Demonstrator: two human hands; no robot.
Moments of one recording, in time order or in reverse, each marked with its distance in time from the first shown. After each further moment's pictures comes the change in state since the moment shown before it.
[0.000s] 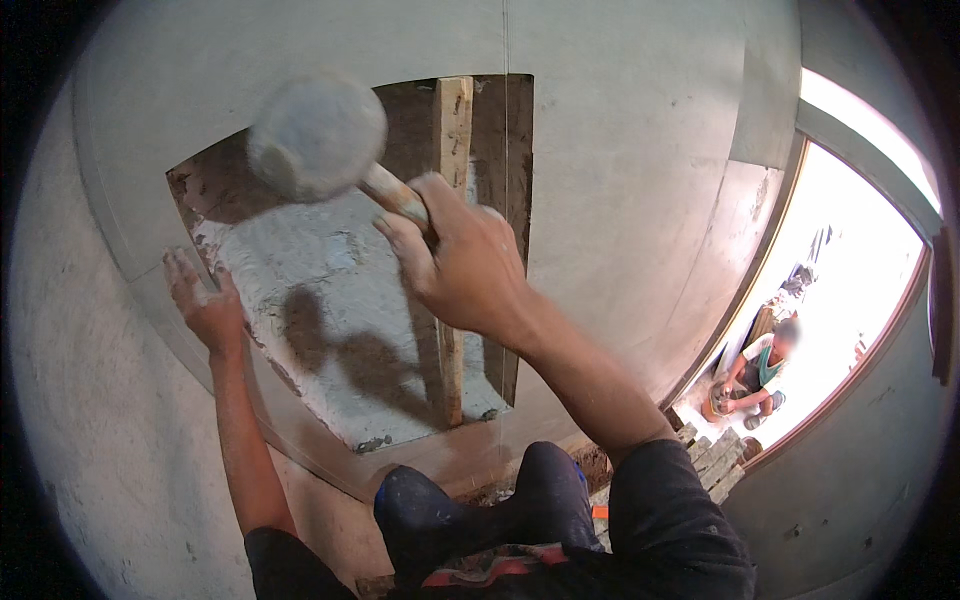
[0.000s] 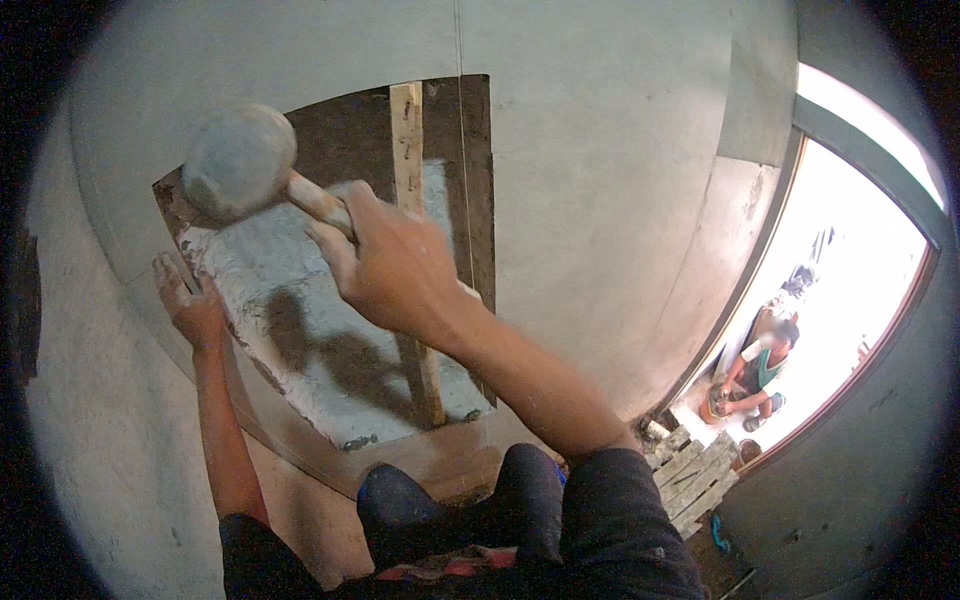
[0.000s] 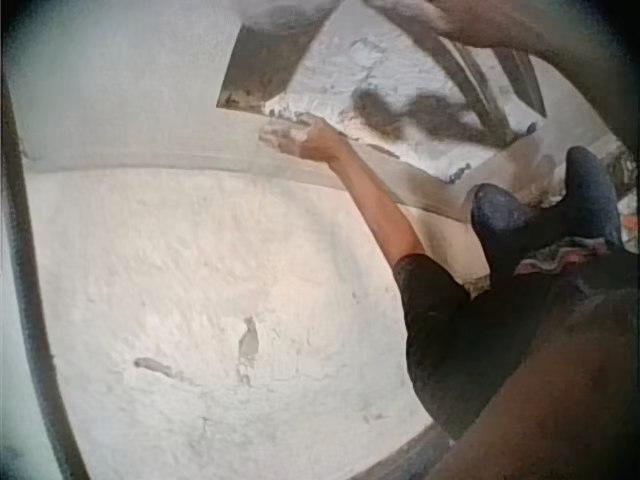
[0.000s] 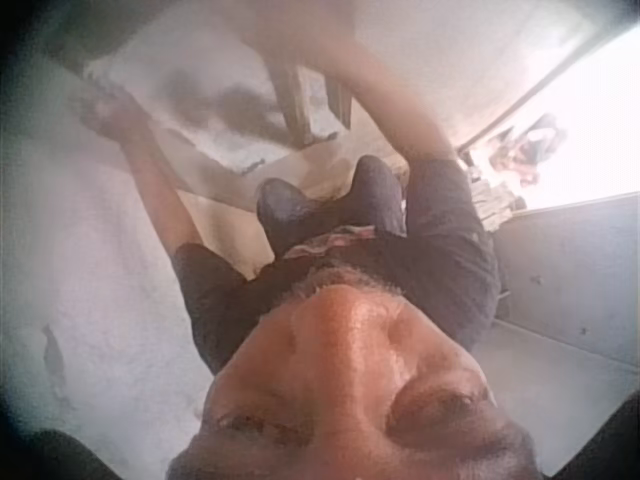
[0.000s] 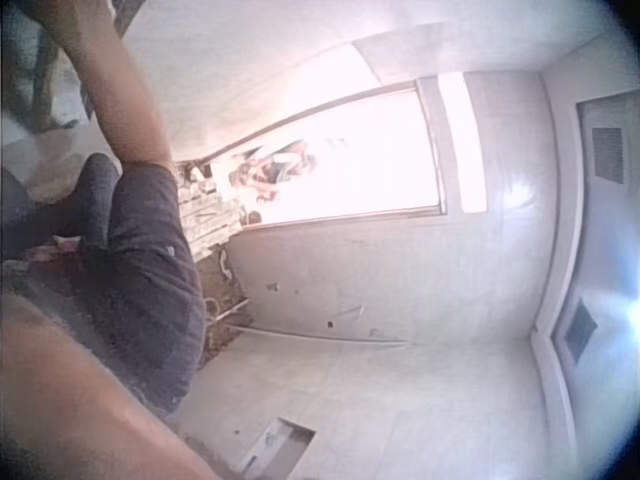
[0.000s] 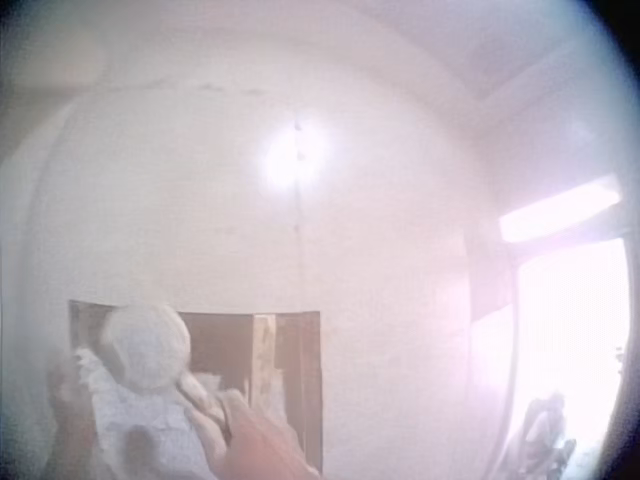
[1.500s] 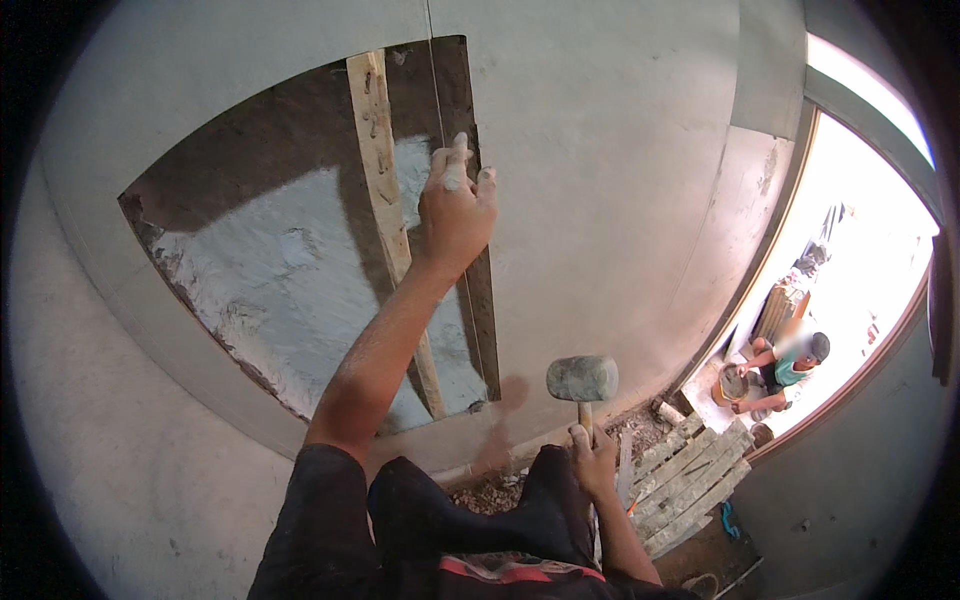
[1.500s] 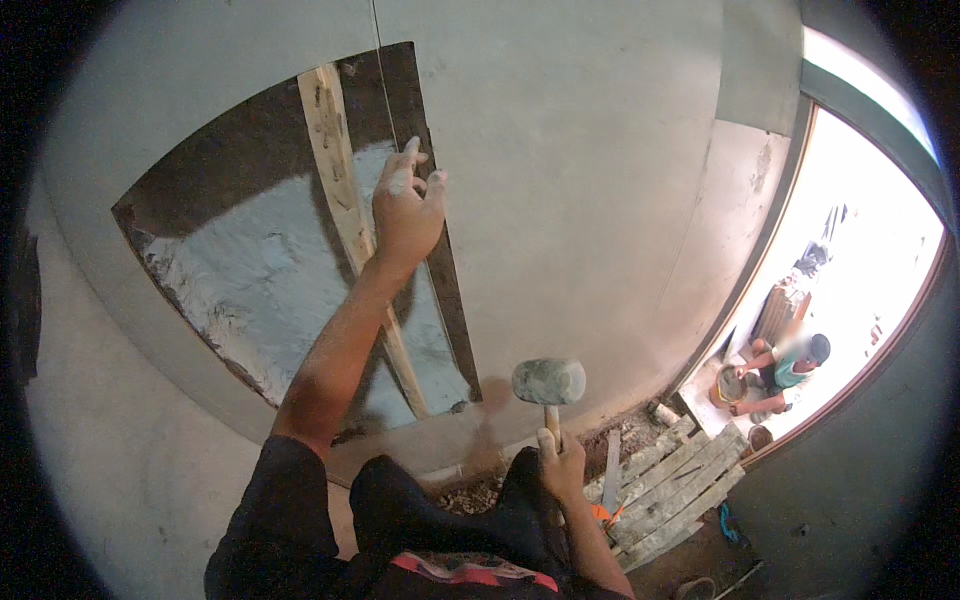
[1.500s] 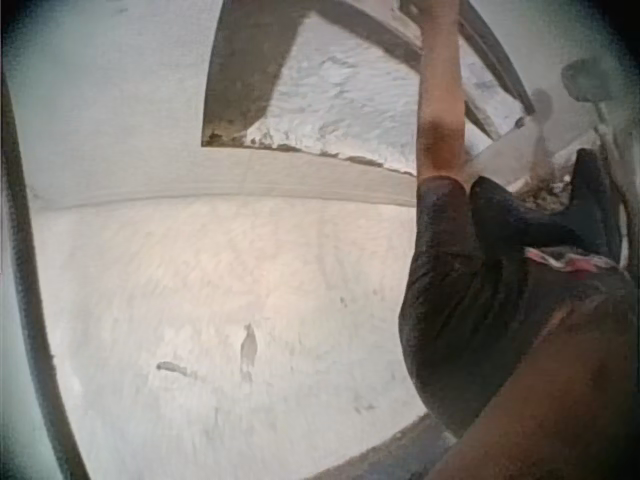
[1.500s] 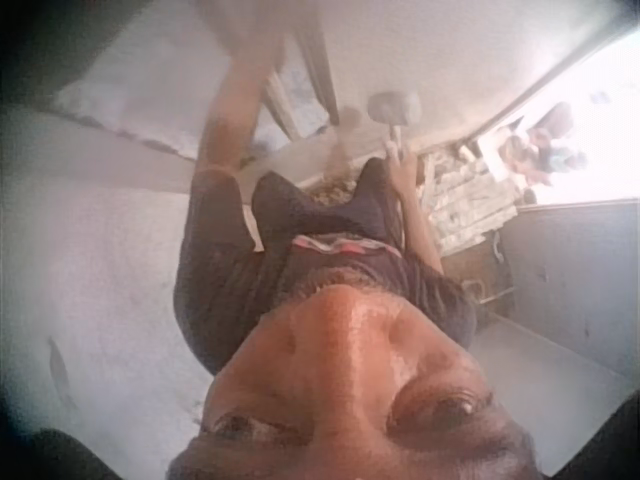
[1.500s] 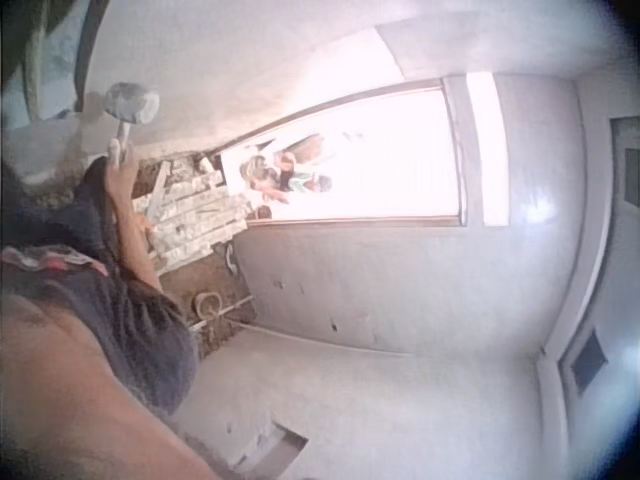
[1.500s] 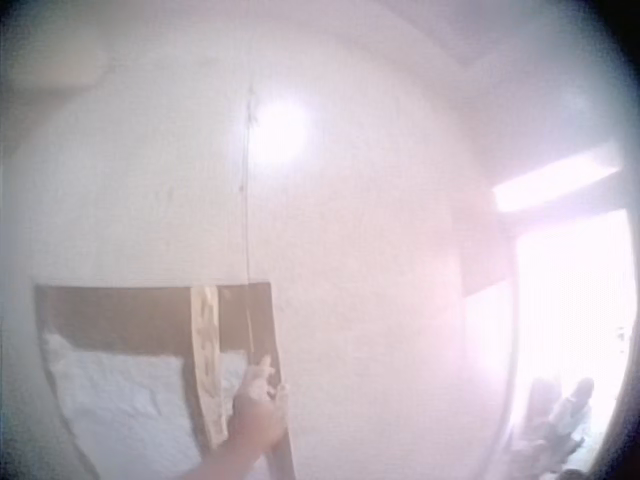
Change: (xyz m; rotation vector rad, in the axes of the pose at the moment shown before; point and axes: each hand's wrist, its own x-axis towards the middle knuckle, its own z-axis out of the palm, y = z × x) left_hand -0.026 0.396 0.027 -1.030 -0.478 -0.083; right_hand -0.402 0.170 -0.045 0.007 0.174 0.999
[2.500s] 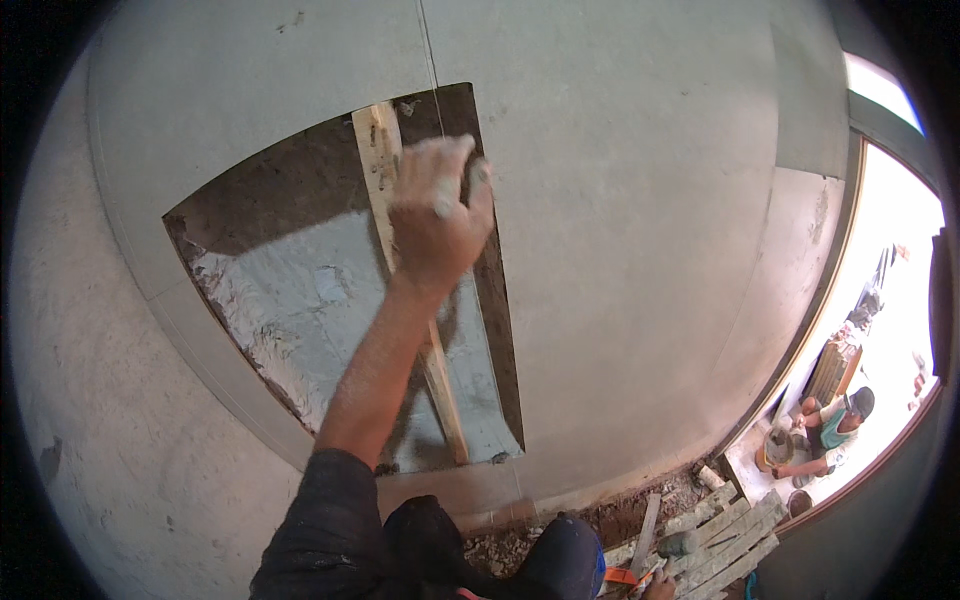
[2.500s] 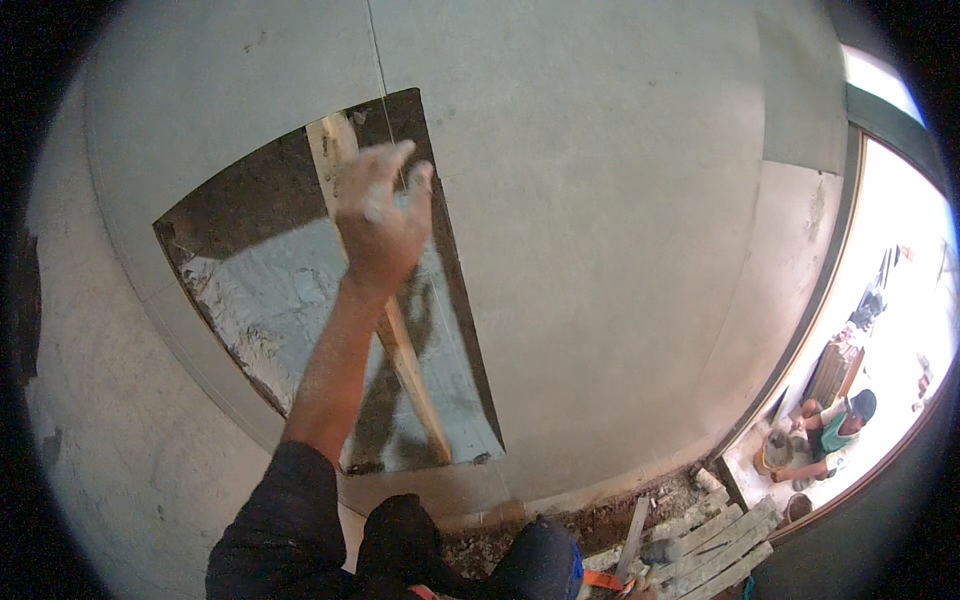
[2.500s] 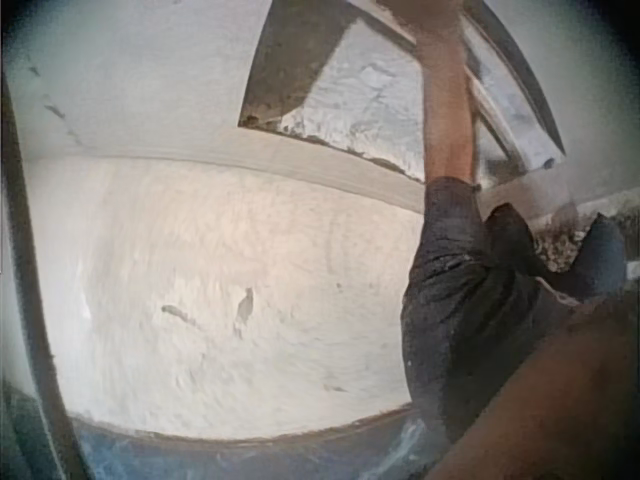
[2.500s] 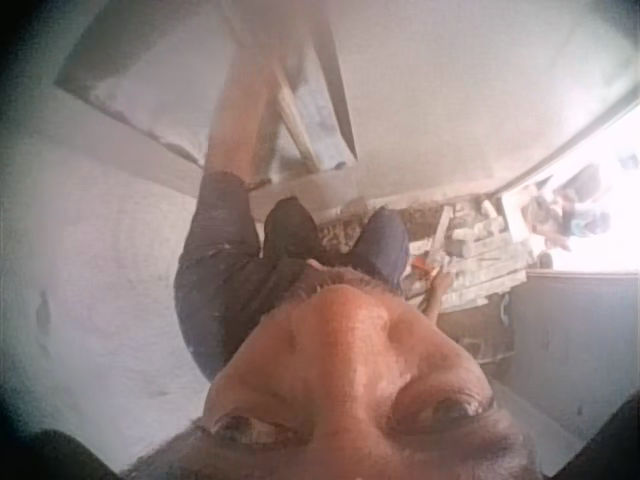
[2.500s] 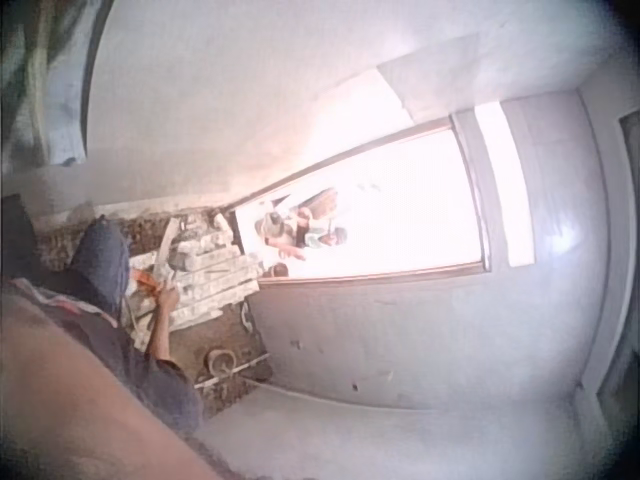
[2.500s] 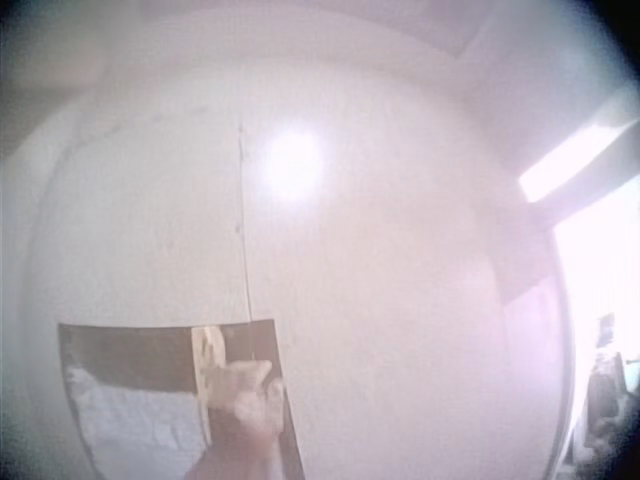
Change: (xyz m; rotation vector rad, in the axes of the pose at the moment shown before) left_hand 0.053 0.024 -0.028 0.417 0.379 0.614; right_hand -0.108 0.283 -0.136 -0.518 0.058 0.744
